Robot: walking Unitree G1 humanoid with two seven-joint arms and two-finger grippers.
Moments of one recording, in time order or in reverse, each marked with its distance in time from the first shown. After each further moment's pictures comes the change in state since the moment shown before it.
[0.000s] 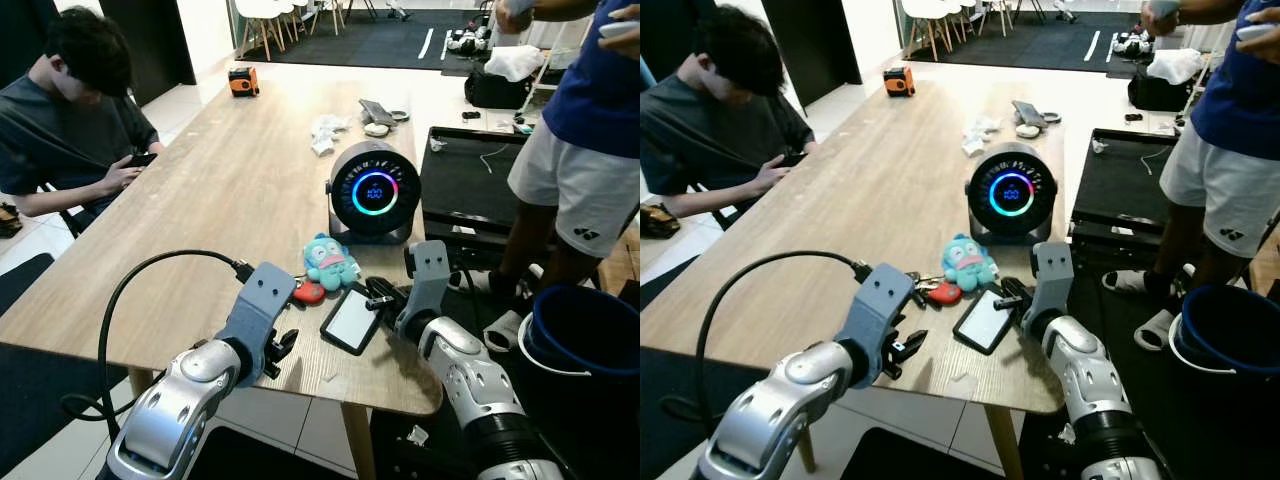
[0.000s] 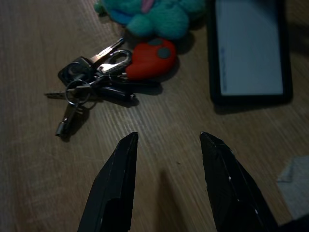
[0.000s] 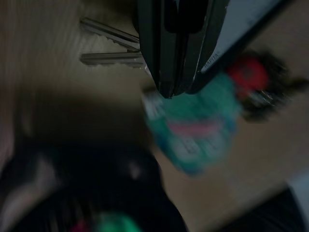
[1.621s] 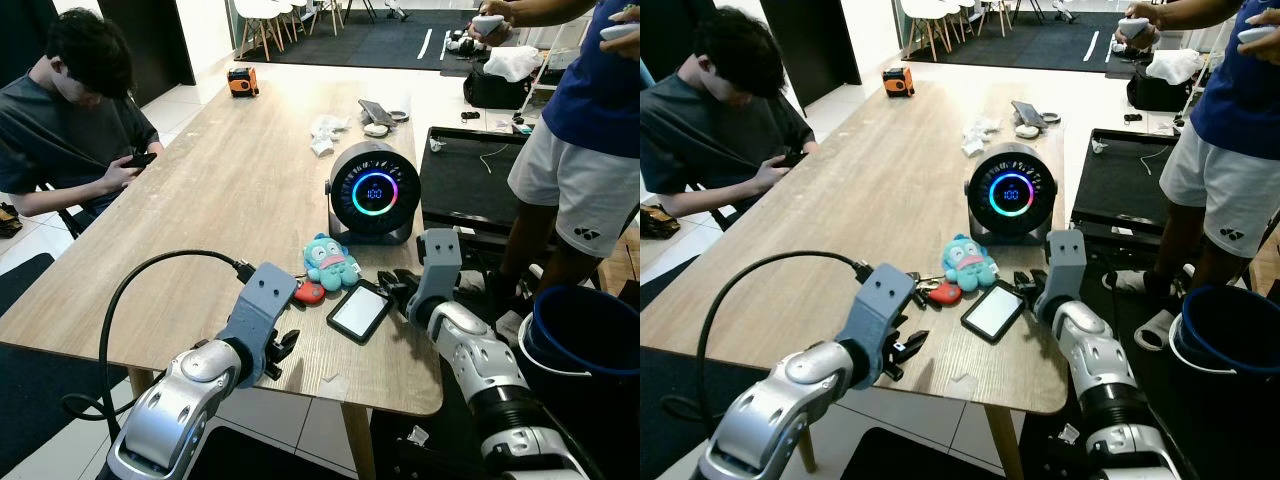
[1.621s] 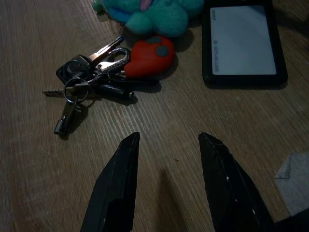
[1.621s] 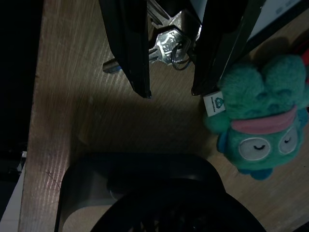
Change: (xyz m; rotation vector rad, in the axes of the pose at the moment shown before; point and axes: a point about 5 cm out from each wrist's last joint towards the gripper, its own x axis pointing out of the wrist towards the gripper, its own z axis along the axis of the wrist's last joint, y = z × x) left arm -0.001 -0.001 -0.002 0.005 0.008 -0.020; right arm 0.011 -0.035 -0.022 0.029 0.190 -0.231
